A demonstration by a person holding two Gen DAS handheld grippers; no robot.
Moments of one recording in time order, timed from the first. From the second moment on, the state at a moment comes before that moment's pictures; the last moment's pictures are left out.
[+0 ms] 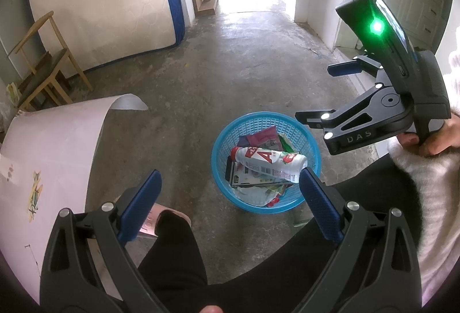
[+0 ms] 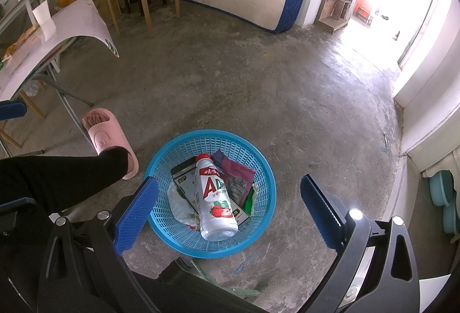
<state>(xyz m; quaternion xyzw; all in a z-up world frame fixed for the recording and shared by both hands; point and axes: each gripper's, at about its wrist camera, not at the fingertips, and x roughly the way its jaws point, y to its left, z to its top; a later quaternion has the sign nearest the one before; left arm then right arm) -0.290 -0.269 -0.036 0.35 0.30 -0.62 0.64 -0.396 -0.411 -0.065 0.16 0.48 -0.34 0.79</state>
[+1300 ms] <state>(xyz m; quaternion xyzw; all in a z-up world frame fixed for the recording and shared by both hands) -0.287 -0.272 -0.038 0.36 0.30 -0.61 0.64 -0.397 -0.417 -0.070 0.18 0.49 -0.34 0.79</state>
